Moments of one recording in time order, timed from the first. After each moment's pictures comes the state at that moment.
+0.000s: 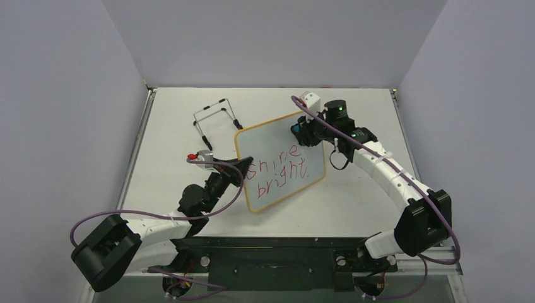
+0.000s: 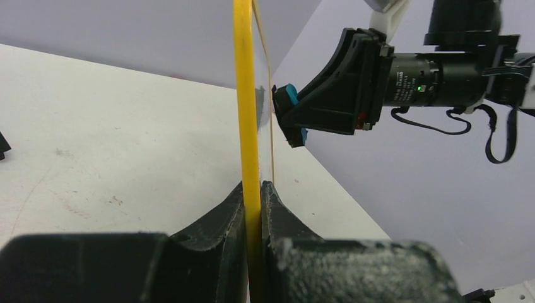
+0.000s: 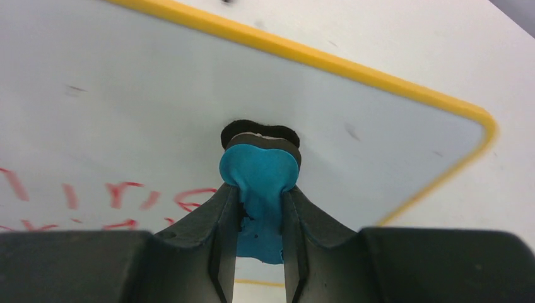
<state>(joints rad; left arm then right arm) -0.75 1.14 0.21 1.23 -0.14 -0.58 0.49 1.43 1.20 -0.33 -0.30 -0.17</state>
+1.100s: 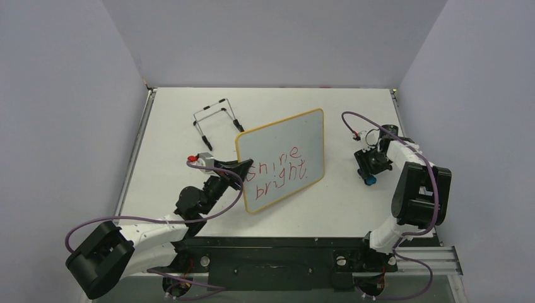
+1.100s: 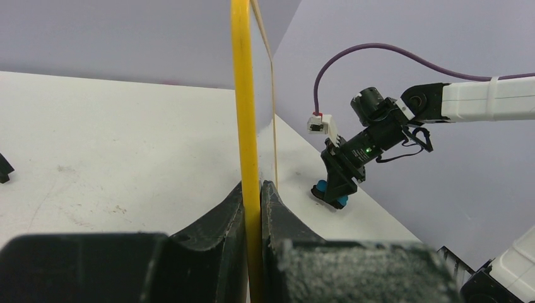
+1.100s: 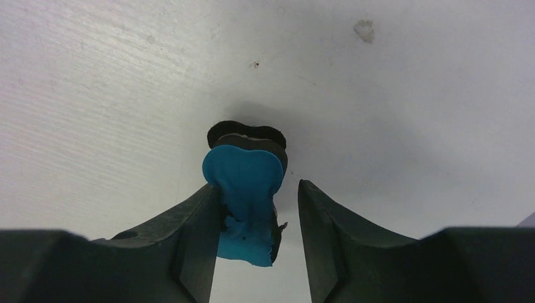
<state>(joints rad) -0.76 1.06 0.19 1.18 -0.08 -0.49 -0.20 1.65 1.02 -0.66 -0.17 -0.63</state>
